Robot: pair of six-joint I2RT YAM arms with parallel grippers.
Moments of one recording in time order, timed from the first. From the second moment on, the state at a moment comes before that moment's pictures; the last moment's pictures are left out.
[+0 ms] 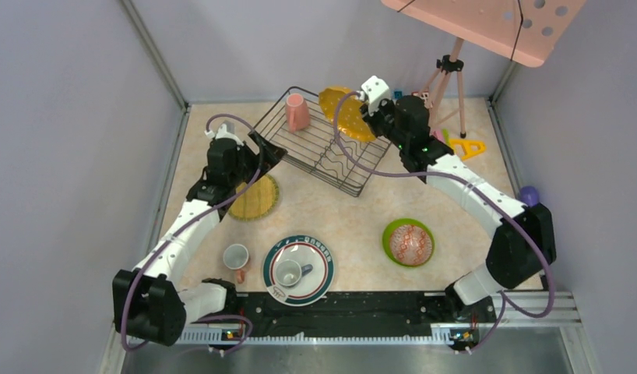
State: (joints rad) left arm -0.22 1.14 0.86 -0.12 0.14 -0.85; right arm 0.51 1.48 1.27 0.09 -0.01 -0.35
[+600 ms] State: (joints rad) left arm -0.22 1.15 0.87 -0.14 0.13 -0.86; right arm 0.48 1.67 1.32 0.19 -0.04 -0.56
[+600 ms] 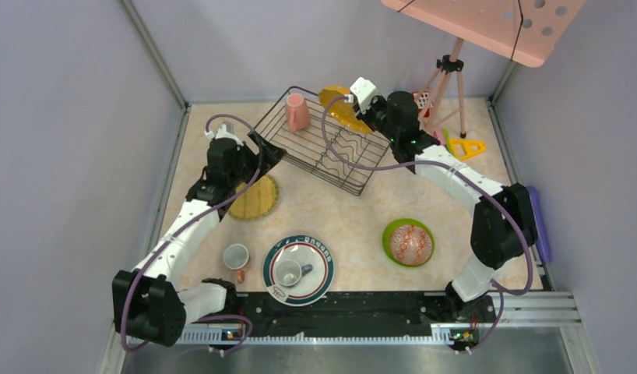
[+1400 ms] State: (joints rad) left arm -0.22 1.15 0.89 -0.20 0.09 -0.87; right arm 0.44 1.74 1.36 0.19 -0.07 -0.60
